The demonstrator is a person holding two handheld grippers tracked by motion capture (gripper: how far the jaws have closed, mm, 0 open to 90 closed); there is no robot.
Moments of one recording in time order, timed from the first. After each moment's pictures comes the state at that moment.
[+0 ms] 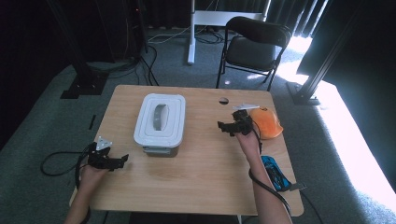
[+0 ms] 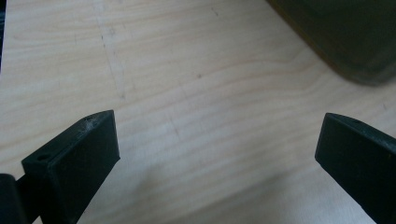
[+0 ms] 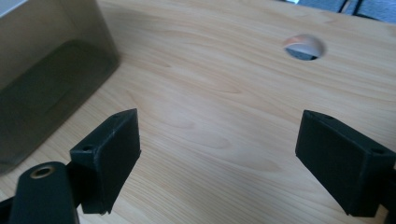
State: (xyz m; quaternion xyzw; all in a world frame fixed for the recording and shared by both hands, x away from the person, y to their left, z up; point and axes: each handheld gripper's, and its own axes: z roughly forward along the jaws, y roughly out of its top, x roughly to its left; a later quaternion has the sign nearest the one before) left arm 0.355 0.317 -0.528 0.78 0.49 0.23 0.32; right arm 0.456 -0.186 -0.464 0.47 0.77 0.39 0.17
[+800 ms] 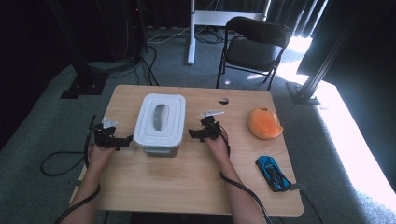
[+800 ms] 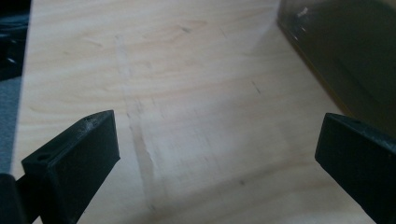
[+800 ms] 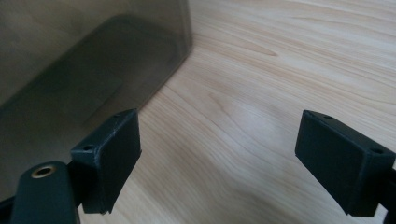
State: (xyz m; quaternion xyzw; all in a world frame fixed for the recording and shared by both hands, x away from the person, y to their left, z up) left arm 0.419 0.314 -0.515 0.76 0.52 0.24 0.32; right arm 0.476 -0.085 -0.523 0.45 0.79 0.40 0.11
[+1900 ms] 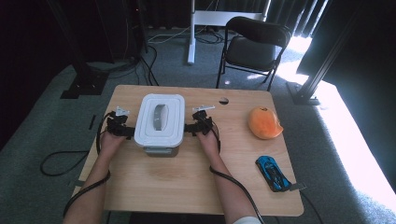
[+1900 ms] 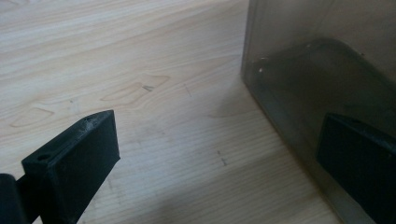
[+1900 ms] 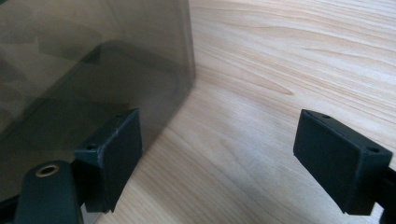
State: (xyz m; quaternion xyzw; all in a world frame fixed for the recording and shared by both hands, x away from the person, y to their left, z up) left arm 0.456 0.279 -0.502 0.77 0.49 0.22 0.34; right arm 0.496 -0.056 -0.519 0.46 0.79 0.39 0.13
